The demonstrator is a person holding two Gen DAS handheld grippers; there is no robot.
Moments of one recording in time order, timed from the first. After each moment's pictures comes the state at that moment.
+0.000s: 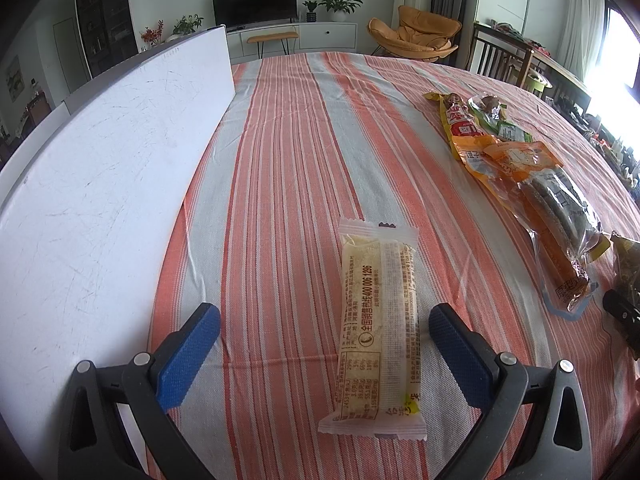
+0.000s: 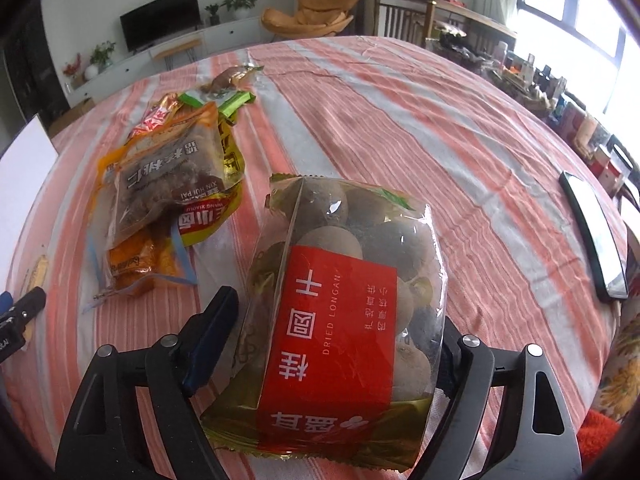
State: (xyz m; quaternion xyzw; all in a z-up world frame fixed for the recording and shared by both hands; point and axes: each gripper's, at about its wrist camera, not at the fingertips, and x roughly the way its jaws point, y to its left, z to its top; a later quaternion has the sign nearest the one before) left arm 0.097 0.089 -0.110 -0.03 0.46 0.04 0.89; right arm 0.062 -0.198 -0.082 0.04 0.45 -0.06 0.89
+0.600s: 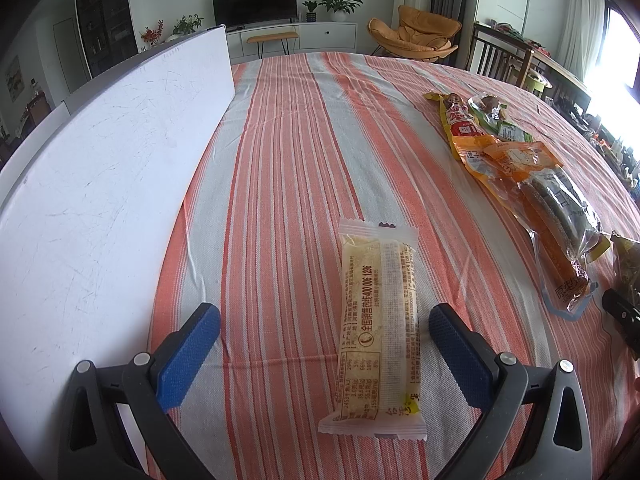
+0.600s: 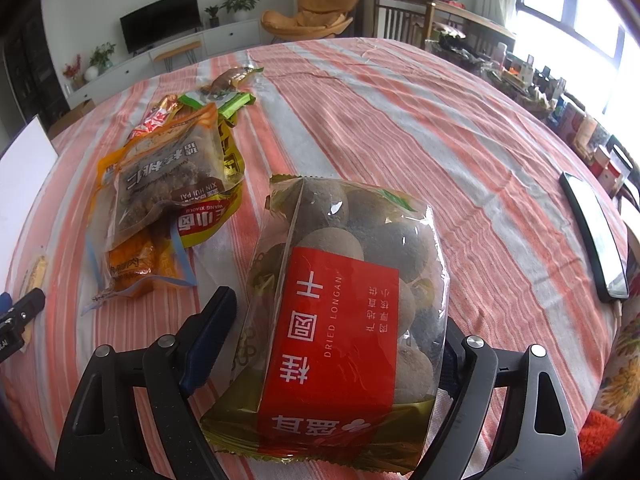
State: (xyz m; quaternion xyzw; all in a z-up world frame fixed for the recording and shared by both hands) left arm 0.097 0.088 -0.111 -0.03 0.46 0.04 0.89; right arm 0.062 -0.195 -0.083 0.04 0.45 -0.06 0.89
